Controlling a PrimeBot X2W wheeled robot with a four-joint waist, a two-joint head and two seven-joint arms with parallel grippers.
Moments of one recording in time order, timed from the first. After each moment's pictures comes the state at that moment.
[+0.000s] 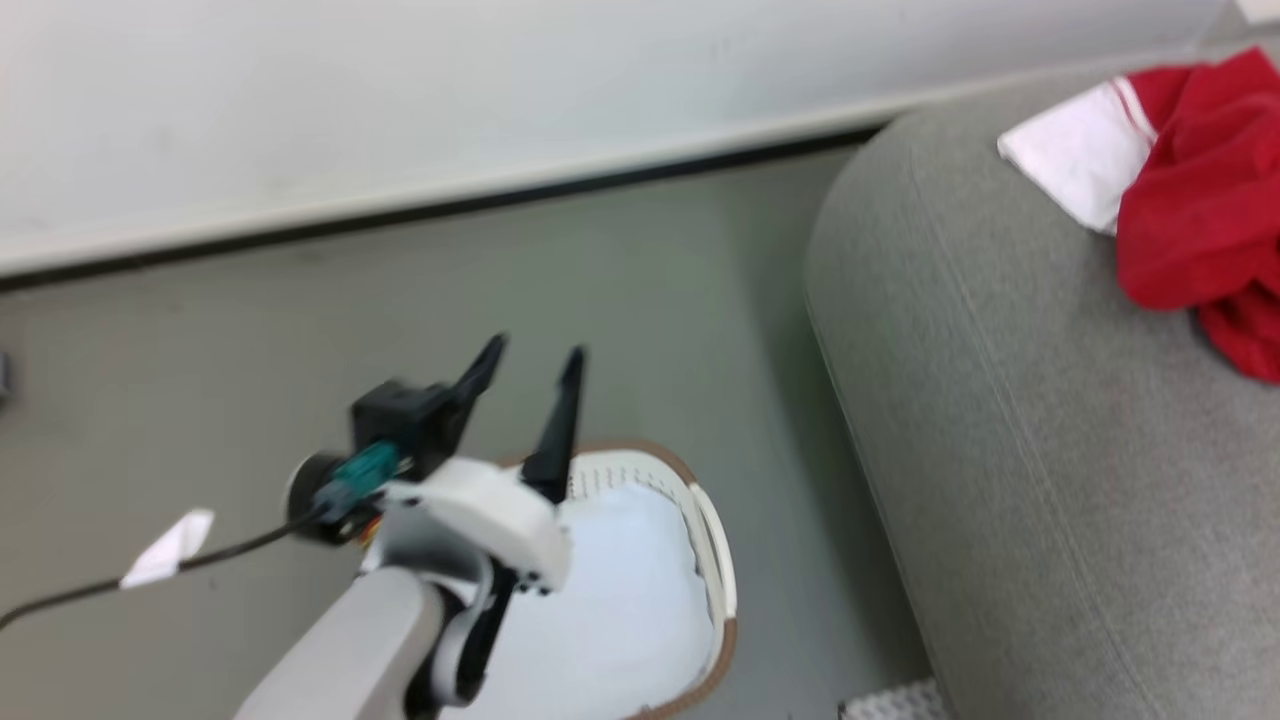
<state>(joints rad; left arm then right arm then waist) -0.52 0.29 -0.61 0.08 -0.53 0.27 -0.02 -0.77 -0.30 -0.33 0.67 0.04 0.13 -0.26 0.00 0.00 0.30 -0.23</state>
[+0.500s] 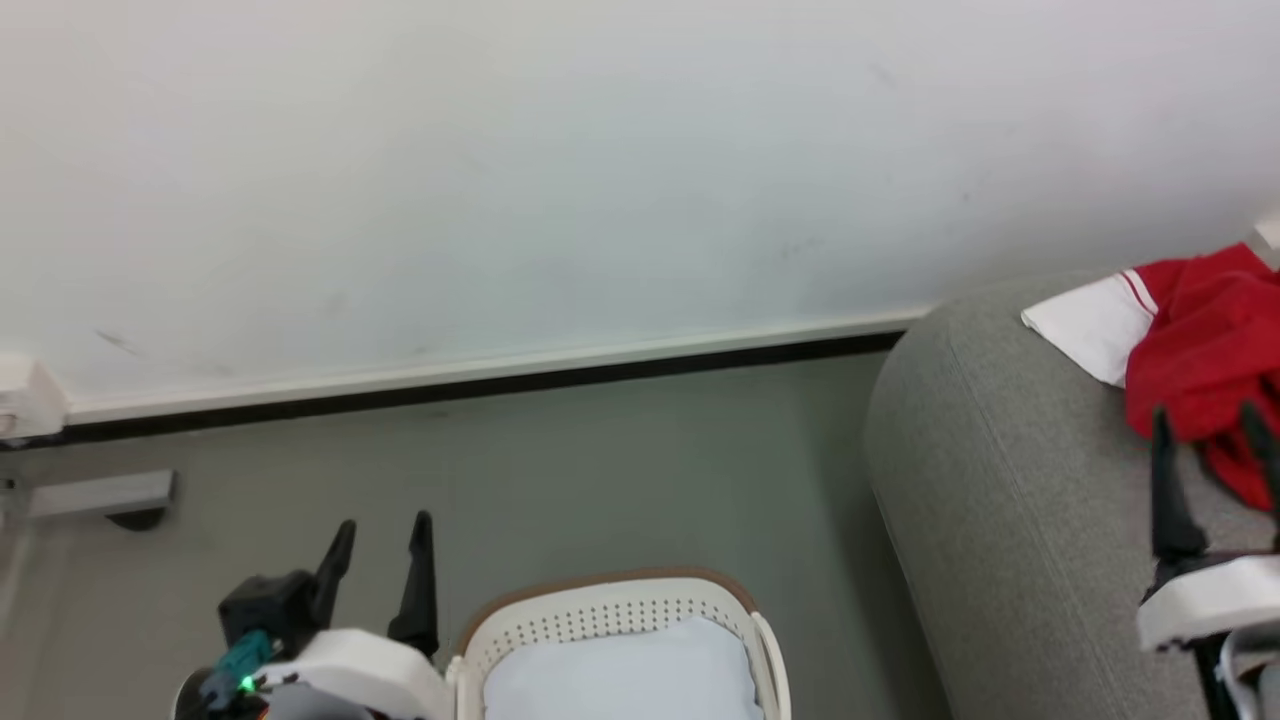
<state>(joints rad) -0.21 0.34 -0.47 0.20 -0.62 0.31 -0.23 -0.31 -0.18 -0.11 0.39 0.11 0.13 -0.23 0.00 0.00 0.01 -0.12</state>
